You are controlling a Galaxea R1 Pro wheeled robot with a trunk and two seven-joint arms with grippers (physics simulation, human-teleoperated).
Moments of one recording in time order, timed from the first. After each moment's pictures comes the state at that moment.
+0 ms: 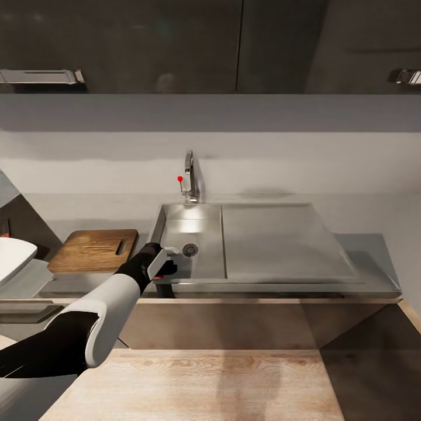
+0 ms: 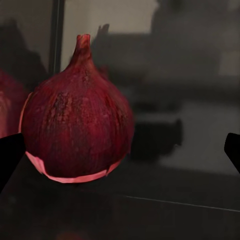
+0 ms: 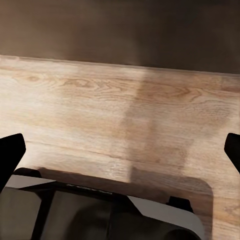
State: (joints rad) left arm -1.15 -0.13 -0.01 -0.33 0.18 0.75 0.35; right arm 0.07 0.08 0.03 -0.84 0.10 -0.20 0.13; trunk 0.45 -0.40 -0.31
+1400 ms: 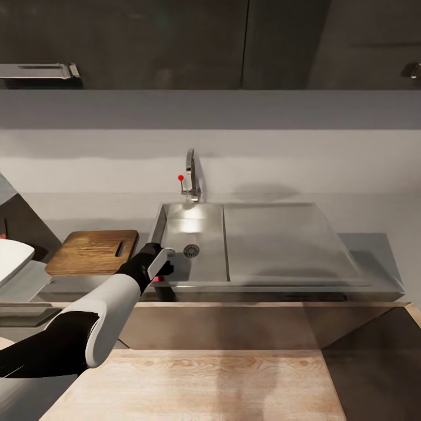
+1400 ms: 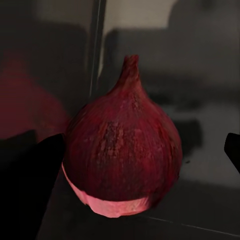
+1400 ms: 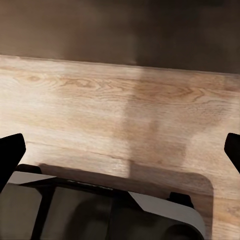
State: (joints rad) left arm -1.15 -0.13 -0.01 -0.33 0.18 0.75 0.44; right arm 0.07 0.08 0.03 -0.84 0.10 -0.20 0.13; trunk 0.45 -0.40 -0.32
